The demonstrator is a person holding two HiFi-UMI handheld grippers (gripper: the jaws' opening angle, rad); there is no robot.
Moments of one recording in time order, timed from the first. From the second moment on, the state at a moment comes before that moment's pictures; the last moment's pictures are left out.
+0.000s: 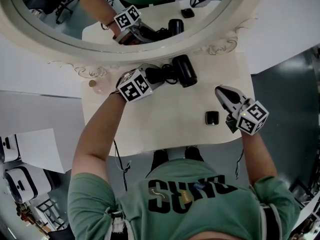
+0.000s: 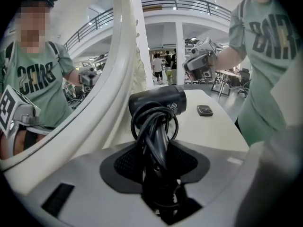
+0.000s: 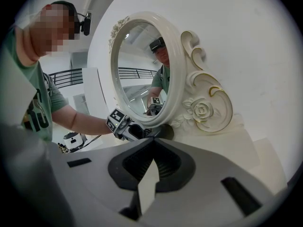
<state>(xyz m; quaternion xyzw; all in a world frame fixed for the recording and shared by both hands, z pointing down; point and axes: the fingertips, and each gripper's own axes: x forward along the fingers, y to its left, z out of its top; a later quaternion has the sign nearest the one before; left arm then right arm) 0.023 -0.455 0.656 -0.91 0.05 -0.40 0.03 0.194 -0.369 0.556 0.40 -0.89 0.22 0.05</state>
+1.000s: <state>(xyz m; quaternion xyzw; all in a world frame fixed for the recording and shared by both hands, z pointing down) 0.008 -0.456 0.636 -0.92 0.16 -0.36 0.02 0.175 -0.357 0.541 0.39 -0.89 0.21 0.06</state>
